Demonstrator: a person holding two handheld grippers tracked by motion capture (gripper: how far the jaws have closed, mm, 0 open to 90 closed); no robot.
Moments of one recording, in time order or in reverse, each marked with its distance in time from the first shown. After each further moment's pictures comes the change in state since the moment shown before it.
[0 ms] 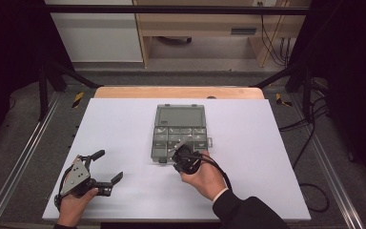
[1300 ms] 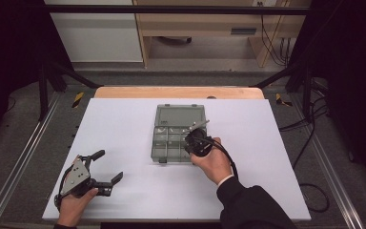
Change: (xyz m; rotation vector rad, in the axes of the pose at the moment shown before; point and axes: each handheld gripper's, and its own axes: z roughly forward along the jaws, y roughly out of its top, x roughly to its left) left arm 0.000 0.000 0.000 0.001 -0.001 -0.001; right arm -0.053 0.008 -0.006 -0.096 -0.099 0.126
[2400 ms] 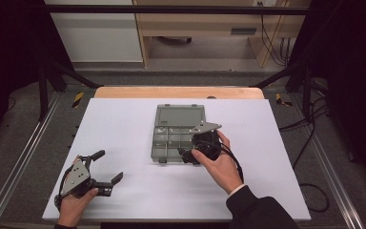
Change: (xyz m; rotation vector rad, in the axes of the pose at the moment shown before) left arm 0.000 0.000 0.000 0.004 0.000 0.005; right arm 0.004 -0.010 -0.035 -0.246 -0.026 -0.031
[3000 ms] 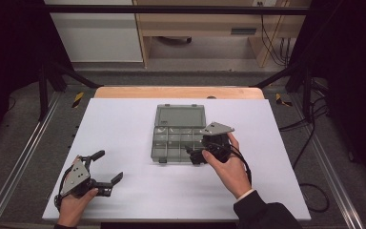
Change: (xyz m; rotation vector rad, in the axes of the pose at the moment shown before) left arm 0.000 0.000 -0.001 0.004 -0.001 -0.001; right arm -0.012 -0.008 -0.022 -0.083 -0.039 -0.009
